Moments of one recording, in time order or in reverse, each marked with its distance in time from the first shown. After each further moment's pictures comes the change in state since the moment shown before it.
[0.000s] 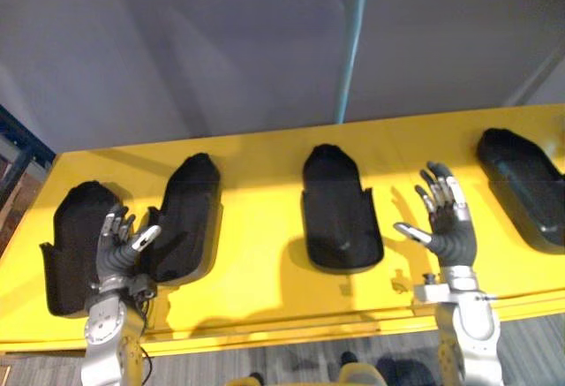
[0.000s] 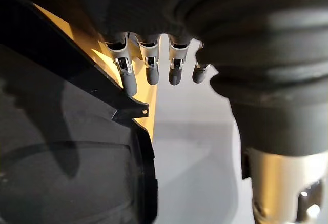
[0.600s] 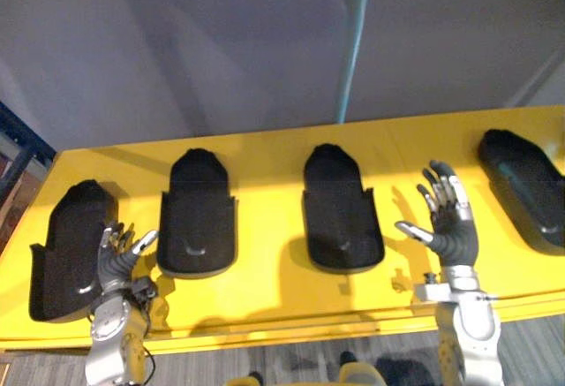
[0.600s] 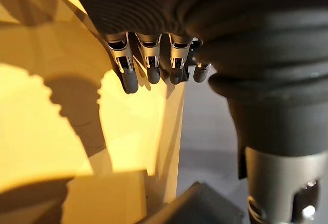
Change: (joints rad) left arm -0.030 0.000 0.006 0.087 0.002 0.049 0.112; right arm 0.000 0.000 0.009 0.000 0.001 0.000 -0.019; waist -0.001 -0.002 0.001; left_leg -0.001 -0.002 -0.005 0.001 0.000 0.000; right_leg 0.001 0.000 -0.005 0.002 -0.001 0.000
